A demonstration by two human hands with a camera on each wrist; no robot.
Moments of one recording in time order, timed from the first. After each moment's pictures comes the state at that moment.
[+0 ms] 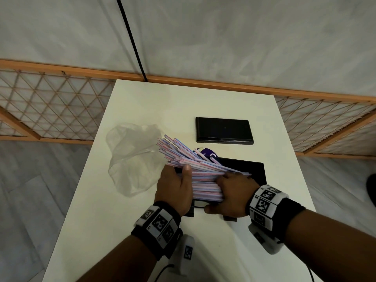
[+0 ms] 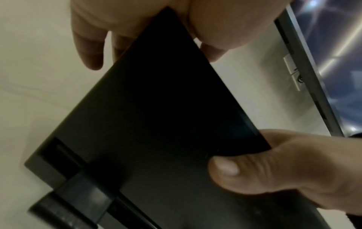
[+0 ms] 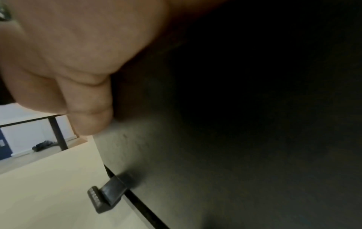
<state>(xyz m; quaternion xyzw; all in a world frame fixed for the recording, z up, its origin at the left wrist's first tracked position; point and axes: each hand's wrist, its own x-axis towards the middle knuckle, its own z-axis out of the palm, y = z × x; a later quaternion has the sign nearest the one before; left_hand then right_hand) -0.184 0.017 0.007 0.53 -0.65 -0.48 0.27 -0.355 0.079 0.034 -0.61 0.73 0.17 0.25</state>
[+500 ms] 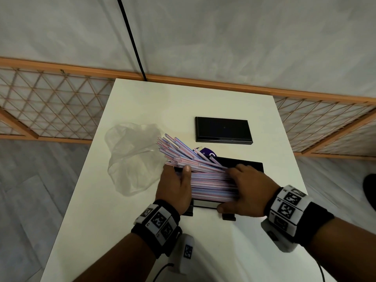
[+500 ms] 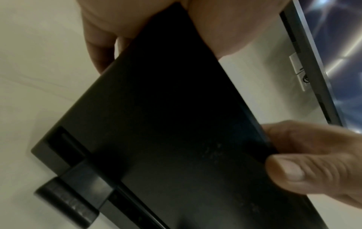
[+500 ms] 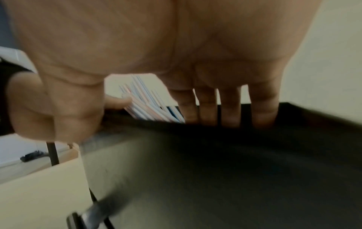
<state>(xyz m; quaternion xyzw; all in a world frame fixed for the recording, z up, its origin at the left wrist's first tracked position) -0.181 0.018 0.015 0.53 -0.64 -0.49 0.27 -0.374 0.093 0.067 -0.63 0.73 0.13 0.23</state>
